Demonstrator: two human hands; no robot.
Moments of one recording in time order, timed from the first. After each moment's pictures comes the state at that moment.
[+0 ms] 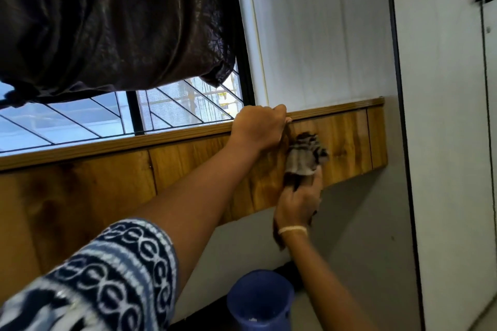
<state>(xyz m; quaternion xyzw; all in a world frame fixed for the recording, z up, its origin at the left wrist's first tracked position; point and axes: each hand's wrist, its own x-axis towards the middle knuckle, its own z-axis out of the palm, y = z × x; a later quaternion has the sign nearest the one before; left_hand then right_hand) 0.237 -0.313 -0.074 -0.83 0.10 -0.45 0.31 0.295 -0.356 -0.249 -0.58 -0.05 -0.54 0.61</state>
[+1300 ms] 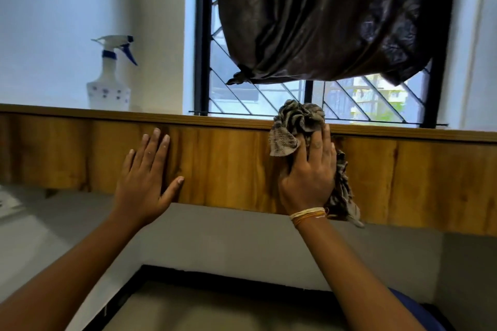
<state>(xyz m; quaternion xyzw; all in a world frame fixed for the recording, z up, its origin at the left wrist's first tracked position) -0.159 0.119 -0.212 -0.81 -0.25 -0.50 0.17 0.065 -0.083 -0.183 -0.61 -0.32 -0.60 0.40</state>
